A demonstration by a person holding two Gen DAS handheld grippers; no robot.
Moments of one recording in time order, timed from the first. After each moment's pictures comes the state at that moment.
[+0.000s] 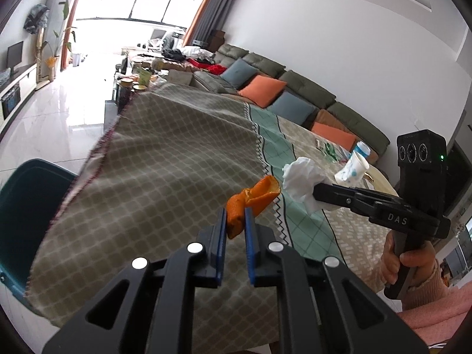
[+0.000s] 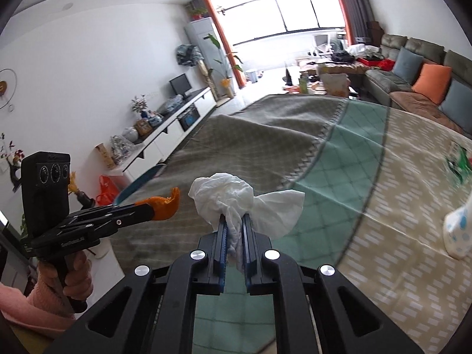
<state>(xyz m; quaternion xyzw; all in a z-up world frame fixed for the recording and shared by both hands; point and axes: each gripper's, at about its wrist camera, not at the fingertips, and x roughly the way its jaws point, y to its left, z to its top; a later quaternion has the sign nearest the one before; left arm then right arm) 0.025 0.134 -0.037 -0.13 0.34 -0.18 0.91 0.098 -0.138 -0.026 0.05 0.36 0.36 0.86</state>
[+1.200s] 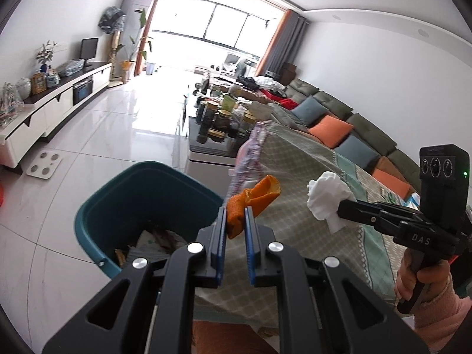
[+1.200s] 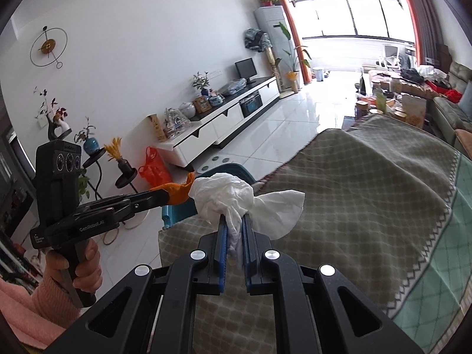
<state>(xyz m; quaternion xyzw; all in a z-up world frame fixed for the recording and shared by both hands) -0.024 0.263 -0.016 -0.17 0.30 0.00 0.94 0.107 -0.001 -0.013 -0.01 0.34 0.49 0.80</state>
